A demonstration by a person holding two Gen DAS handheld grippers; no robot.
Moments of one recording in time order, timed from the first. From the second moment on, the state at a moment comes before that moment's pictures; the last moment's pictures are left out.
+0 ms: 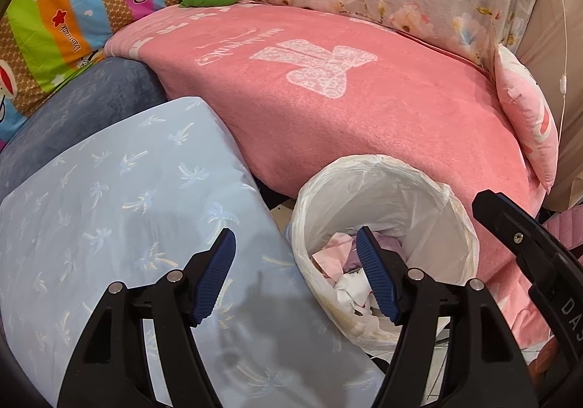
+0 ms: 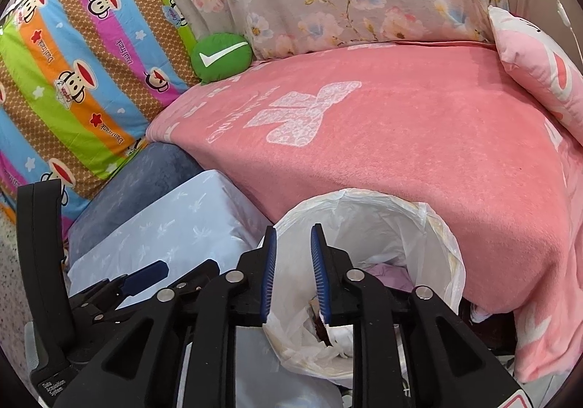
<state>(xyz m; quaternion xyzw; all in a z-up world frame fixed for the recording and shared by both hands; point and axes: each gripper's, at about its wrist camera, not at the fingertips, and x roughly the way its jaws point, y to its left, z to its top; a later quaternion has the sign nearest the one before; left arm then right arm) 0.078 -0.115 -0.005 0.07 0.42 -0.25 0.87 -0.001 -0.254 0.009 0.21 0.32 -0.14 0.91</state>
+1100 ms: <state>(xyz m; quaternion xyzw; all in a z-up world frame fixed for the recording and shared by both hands) 0.031 -0.076 -0.021 0.11 0.40 -0.18 0.89 -0.054 -0.224 -0.014 0.09 0.38 -0.20 0.90</state>
